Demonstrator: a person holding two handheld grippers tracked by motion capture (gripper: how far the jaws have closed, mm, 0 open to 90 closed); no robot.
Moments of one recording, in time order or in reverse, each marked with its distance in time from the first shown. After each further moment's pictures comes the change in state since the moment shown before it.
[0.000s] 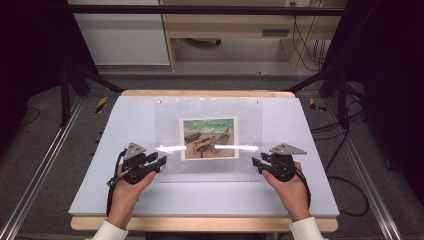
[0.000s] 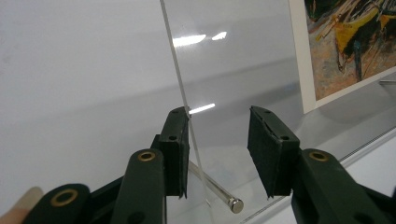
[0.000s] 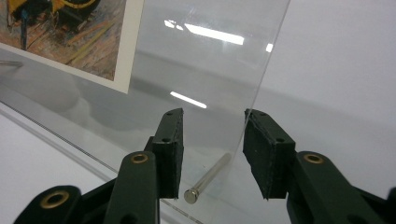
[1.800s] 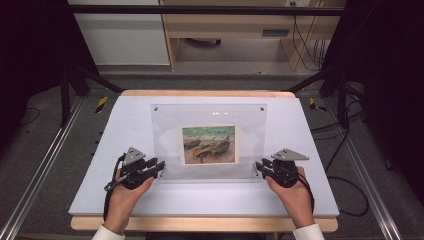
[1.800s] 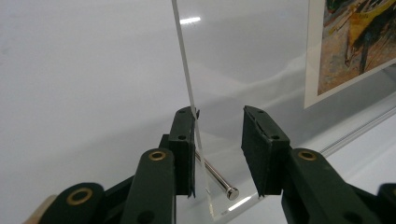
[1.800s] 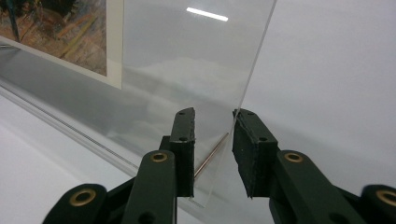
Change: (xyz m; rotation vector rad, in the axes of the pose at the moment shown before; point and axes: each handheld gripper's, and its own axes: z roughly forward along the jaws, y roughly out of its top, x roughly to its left) left arm -0.004 -0.009 -0.009 0.024 -0.005 0.031; right arm 0.003 -0.011 -0.011 0.016 -0.007 -0.033
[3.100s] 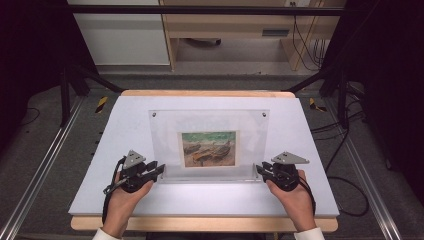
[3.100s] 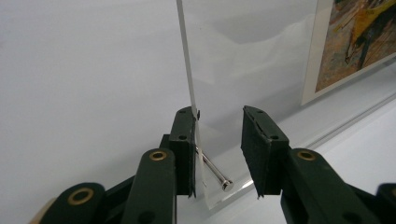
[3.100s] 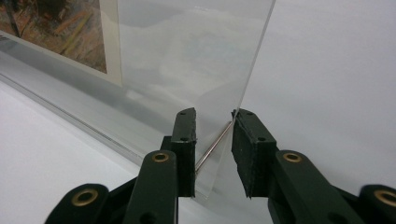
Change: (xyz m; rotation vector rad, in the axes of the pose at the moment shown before) left arm -0.003 -0.006 -0.004 0.012 -0.007 0.015; right arm 0.003 -0.007 -0.004 0.013 0.001 -0.017
